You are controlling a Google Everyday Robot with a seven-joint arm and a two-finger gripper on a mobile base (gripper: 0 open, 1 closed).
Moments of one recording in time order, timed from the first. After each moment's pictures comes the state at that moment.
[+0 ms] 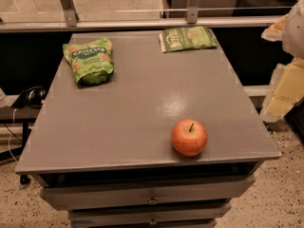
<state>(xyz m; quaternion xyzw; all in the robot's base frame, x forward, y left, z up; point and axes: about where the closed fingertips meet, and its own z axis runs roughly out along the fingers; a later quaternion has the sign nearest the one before) 0.438 -0.213 0.990 -0.60 0.78 -0.05 0.18</state>
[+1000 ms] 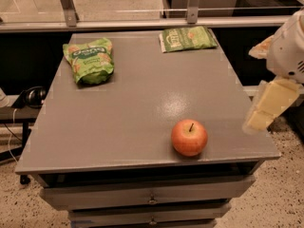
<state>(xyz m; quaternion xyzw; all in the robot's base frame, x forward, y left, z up) 0.437 -0.197 0.956 -0.59 0.78 -0.01 0.20</state>
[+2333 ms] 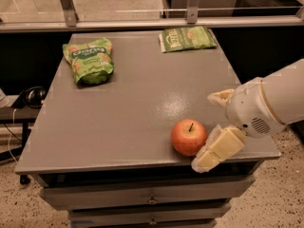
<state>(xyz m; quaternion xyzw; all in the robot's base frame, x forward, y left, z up) 0.402 -0.110 0.878 -0.54 0.77 0.18 0.27</state>
